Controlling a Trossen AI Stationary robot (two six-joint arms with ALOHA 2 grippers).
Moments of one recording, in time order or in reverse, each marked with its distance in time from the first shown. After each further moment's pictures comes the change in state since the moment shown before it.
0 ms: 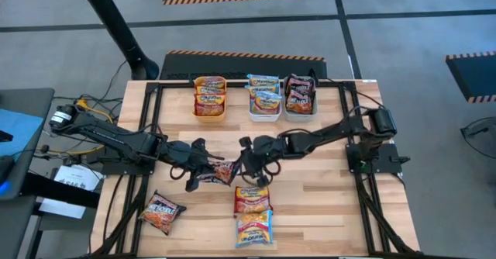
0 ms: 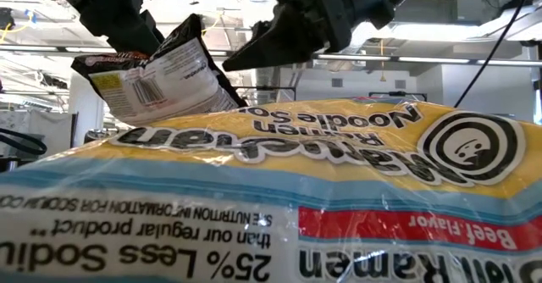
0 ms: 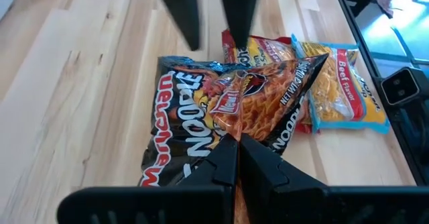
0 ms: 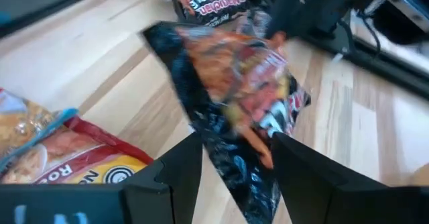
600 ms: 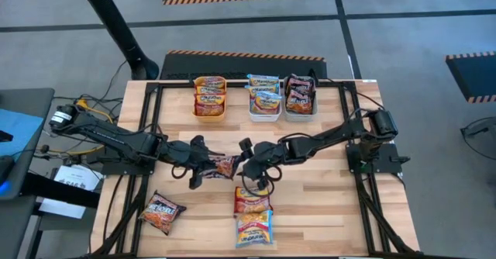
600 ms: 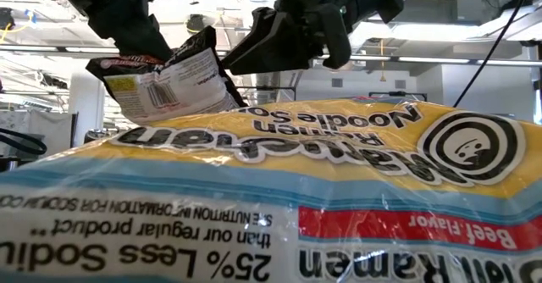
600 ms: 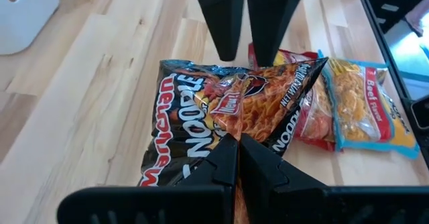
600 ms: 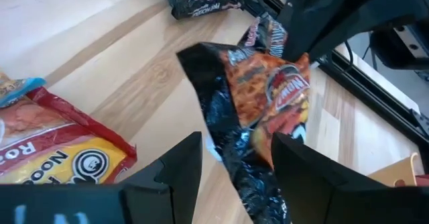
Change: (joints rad) left arm 0.000 0.003 0.000 0.010 -0.092 -0.036; right arm 0.032 0.000 0.000 -0.003 0.129 -0.136
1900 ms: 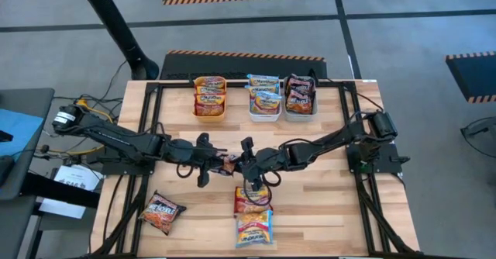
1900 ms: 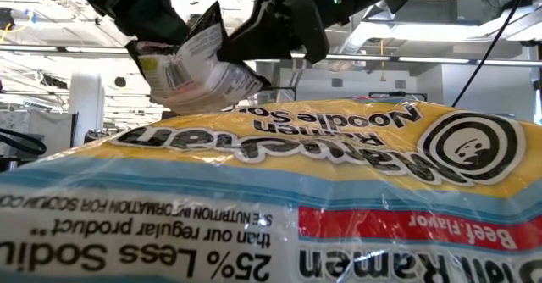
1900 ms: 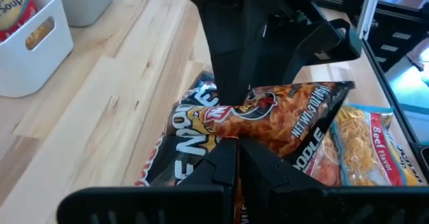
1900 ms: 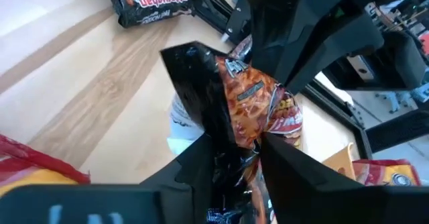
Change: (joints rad) left arm 0.015 0.071 -0.002 0.208 -0.048 0.035; right arm 0.041 0.014 -0.001 0.128 0.241 0.016
